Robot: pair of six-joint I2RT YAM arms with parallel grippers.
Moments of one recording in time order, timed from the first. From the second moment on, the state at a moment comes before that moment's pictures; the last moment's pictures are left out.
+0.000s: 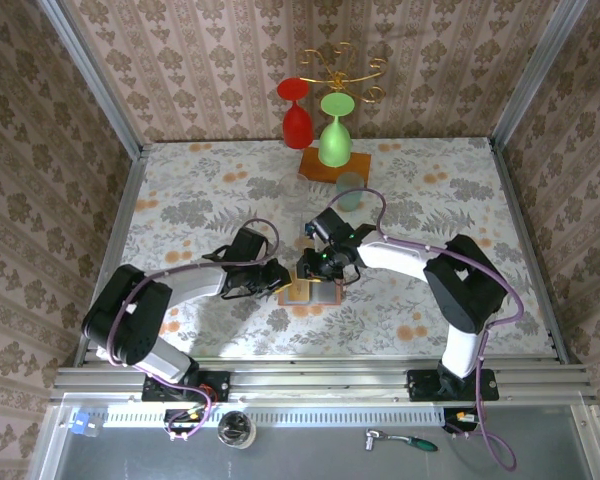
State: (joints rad) left arm -0.60 1.53 0.66 -0.13 0.45 -0.93; right arm 0.70 1.82 1.14 -0.41 -0.37 0.74
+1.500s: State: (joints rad) left arm -0.60 1.54 0.66 -0.13 0.45 -0.91; right arm 0.70 1.87 1.13 -0.43 -0.33 0.73
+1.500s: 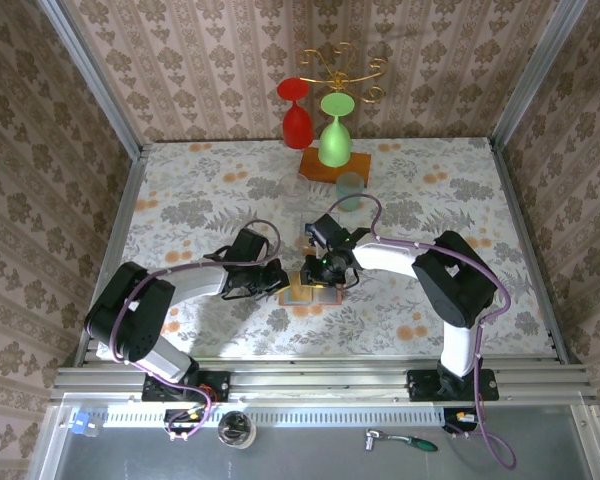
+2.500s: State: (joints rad) left arm -0.60 1.54 0.73 -0.22 0.44 -0.89; right arm 0.70 1.84 1.13 -0.49 -0.28 0.70
